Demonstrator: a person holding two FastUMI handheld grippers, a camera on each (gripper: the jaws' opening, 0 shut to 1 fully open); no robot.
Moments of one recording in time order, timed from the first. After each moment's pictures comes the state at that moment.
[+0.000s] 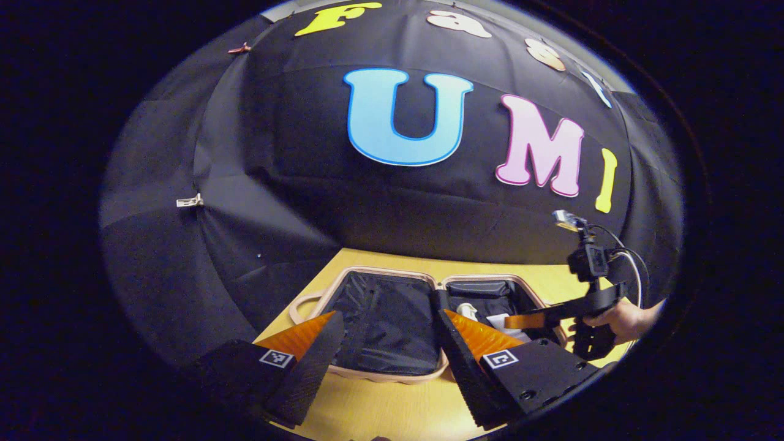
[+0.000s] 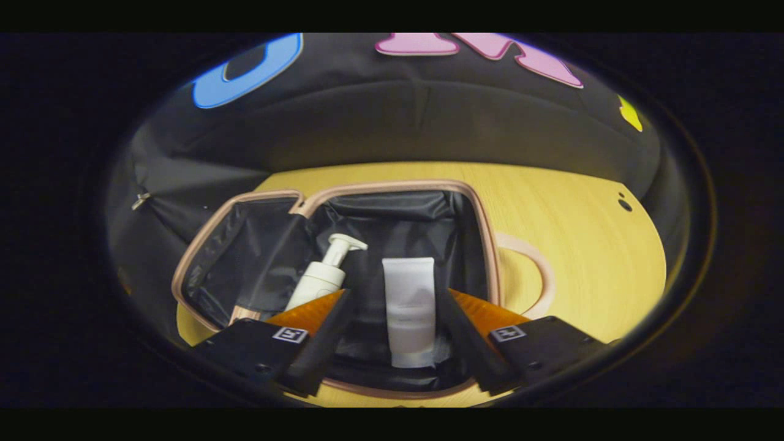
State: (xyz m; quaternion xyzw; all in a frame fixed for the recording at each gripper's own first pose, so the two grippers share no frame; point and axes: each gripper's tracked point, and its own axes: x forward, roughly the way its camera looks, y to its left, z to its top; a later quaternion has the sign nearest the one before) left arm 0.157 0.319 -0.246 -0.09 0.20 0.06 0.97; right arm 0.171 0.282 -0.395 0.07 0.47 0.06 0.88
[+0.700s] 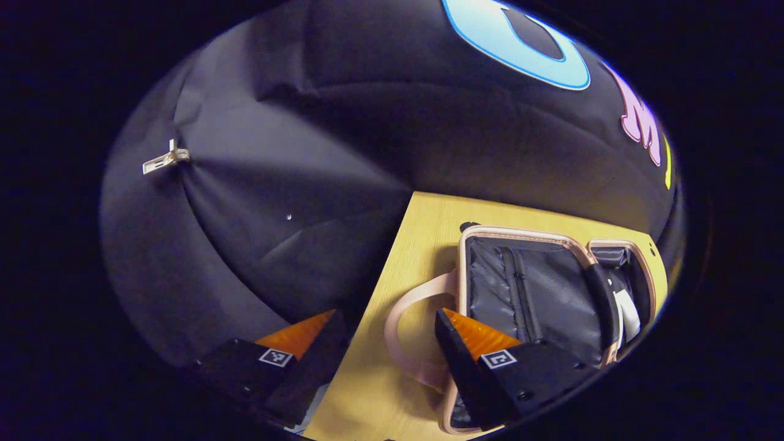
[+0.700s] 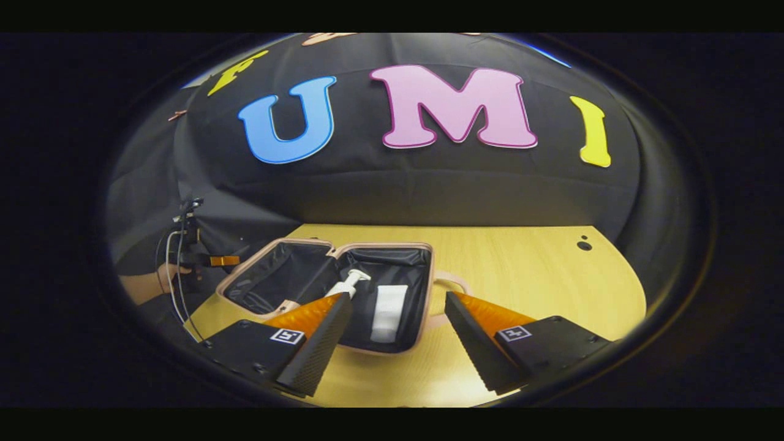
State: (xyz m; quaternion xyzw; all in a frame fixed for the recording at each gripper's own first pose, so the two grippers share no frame) left arm 0.272 0.493 -0.401 -0.06 0.38 0.09 0.92; right arm 0.112 0.220 -0.263 0.08 0.34 0.06 0.94
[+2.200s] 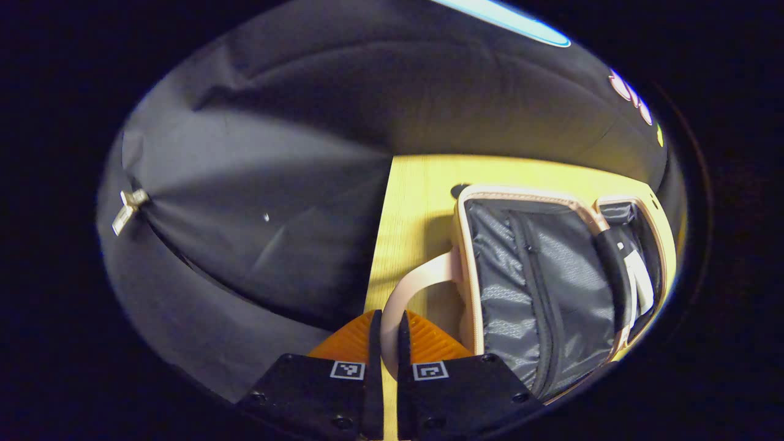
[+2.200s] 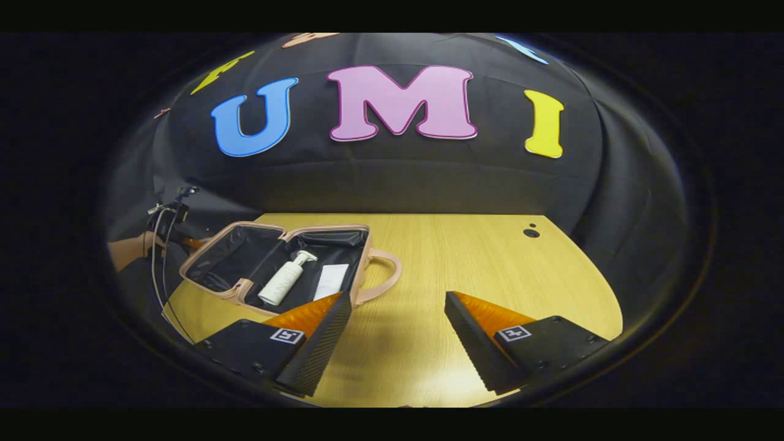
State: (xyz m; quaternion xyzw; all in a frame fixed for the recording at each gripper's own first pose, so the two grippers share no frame) left arm 0.295 0.482 -0.374 0.03 0.45 0.04 0.89; right arm 0.067 0.133 -0.268 0.06 0.36 -0.01 0.93
